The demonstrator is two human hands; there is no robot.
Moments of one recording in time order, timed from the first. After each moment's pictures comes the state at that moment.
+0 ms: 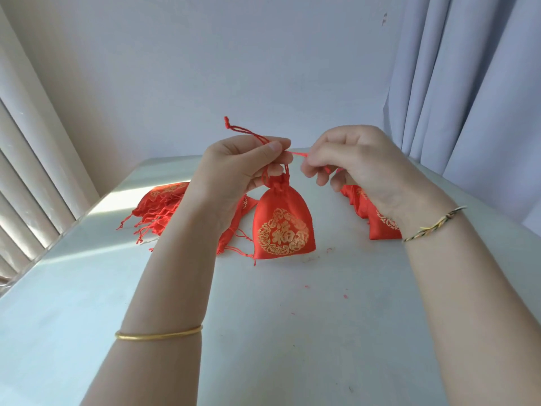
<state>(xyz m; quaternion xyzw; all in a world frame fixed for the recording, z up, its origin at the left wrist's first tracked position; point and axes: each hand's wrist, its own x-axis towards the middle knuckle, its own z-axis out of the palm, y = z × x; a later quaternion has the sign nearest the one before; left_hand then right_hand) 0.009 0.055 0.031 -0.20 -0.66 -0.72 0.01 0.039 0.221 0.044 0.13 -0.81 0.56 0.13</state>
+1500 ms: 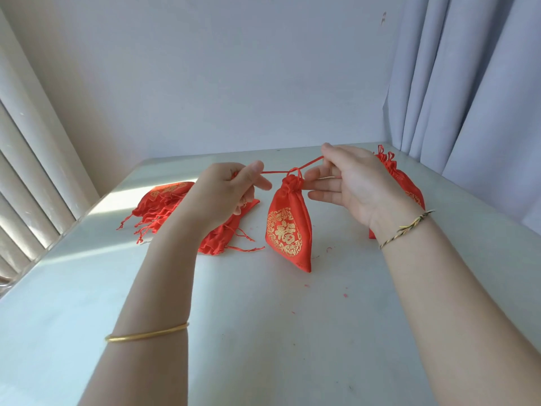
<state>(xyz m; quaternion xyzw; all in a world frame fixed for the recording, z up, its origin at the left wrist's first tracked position) -0.011 0.032 0.010 -0.20 -0.84 -0.50 0.05 0.013 0.220 0.015 -0.01 -0.67 0.73 0.11</state>
